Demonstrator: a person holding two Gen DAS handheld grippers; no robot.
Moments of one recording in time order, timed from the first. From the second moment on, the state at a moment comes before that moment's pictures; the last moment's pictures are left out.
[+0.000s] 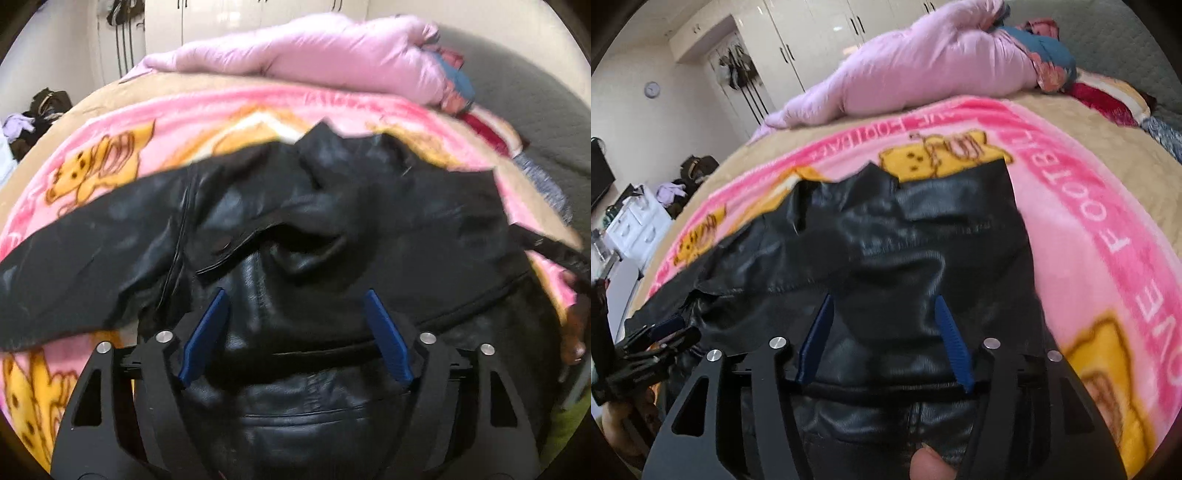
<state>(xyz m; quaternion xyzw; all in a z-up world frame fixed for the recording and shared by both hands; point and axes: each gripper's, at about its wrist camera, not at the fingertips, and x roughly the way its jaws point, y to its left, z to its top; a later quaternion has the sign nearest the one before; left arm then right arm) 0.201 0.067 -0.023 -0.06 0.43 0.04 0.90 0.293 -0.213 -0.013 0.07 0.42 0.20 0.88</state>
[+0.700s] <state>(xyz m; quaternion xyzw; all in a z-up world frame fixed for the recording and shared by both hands) 0.153 0.084 -0.003 -0.14 0.39 0.03 0.91 0.227 -0.205 0.004 0.07 0.38 0.17 0.91</state>
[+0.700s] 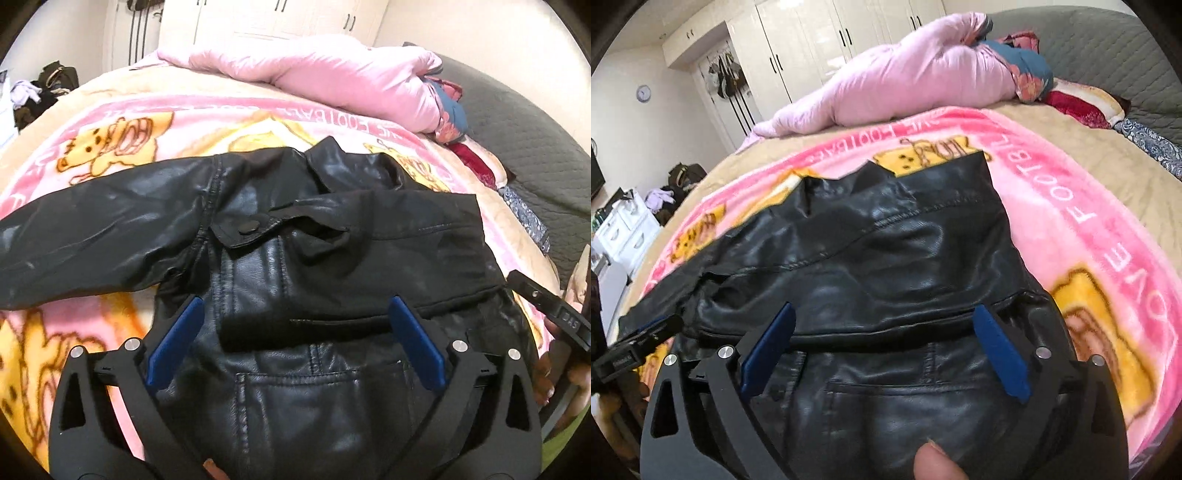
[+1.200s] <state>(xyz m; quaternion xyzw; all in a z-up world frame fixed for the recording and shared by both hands) 0.106 0.160 0.012 -0.17 0.36 0.09 0.91 0.194 -0.115 0.049 0.04 0.35 0.22 0.91</state>
